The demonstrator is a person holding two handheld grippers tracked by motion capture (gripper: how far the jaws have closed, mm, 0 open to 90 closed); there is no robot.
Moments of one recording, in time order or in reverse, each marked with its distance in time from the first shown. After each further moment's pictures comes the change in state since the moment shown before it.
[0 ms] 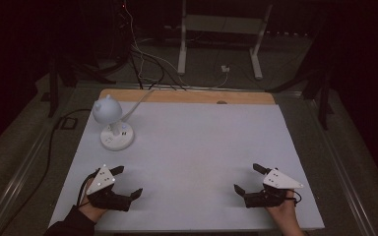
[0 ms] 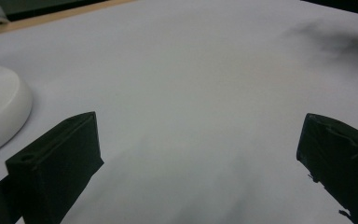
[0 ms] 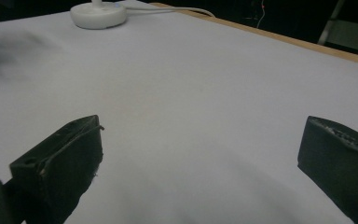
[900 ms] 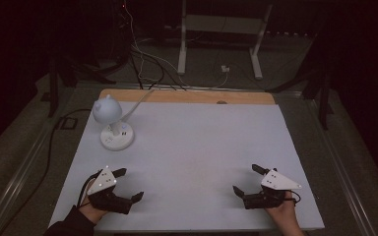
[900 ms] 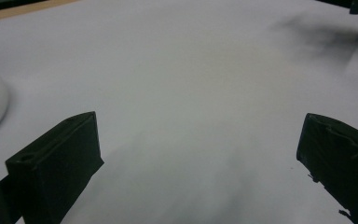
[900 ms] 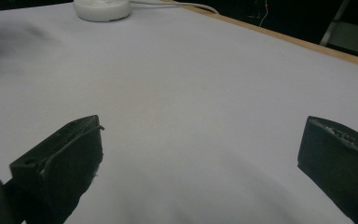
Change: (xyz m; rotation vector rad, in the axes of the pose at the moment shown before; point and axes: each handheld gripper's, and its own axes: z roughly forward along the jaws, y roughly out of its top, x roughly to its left) left arm -0.004 0.001 0.001 0.029 -0.060 0.005; right arm 0.004 0.001 0.000 0.014 -0.003 -0.032
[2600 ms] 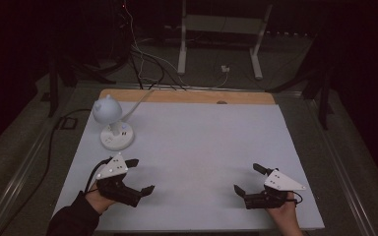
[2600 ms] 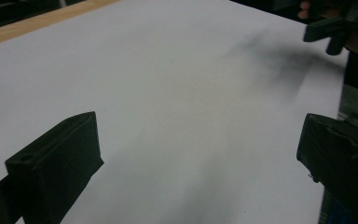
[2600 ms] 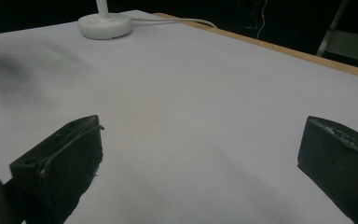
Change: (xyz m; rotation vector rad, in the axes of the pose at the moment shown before) left arm -0.012 0.064 0.003 0.032 -0.095 0.039; right arm 0.001 0.005 -0.006 -0.049 0.002 0.030
